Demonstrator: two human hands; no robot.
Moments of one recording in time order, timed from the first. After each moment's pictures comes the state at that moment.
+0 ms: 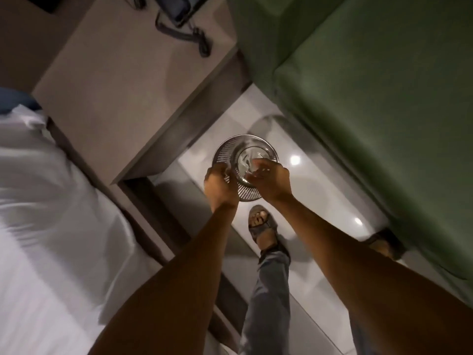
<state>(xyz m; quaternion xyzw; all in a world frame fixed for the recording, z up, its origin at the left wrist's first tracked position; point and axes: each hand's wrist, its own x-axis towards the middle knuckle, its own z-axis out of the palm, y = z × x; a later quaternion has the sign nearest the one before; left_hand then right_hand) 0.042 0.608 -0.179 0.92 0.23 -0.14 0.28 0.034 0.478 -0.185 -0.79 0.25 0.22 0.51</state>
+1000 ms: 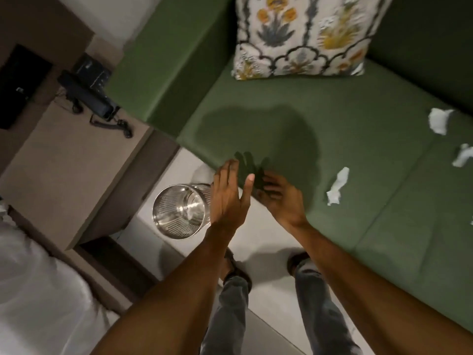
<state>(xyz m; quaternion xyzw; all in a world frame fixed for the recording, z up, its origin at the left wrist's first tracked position) 0.027 0.372 -0.082 0.95 -0.13 -0.13 0.25 -0.040 0.228 -0.104 -0.72 0.33 0.09 0.60</state>
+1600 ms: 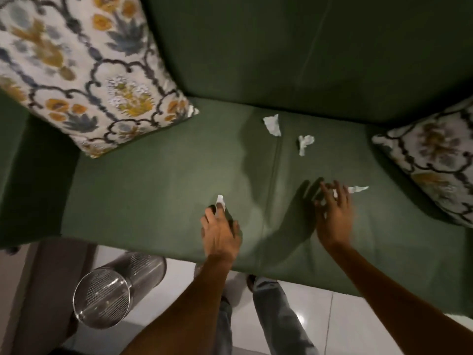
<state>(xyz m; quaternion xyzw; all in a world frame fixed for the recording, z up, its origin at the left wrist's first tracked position) -0.084 0.120 -0.083 0.92 -0.20 -0.31 0.09 -0.278 -0.073 -0.096 -0.80 0.55 0.02 0.25</state>
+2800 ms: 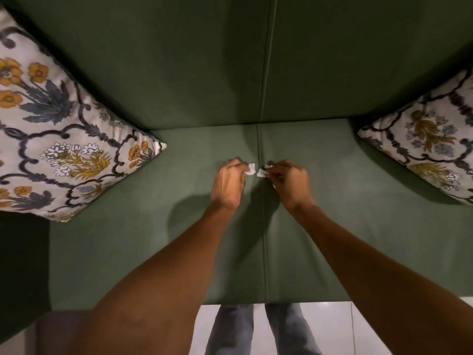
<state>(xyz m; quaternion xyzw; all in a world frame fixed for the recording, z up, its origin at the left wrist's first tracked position) 0.021 -0.066 -0.113 0.81 -0.48 -0.29 0.20 -0.140 -0.146 -0.113 -0.78 0.52 -0.03 0.35</state>
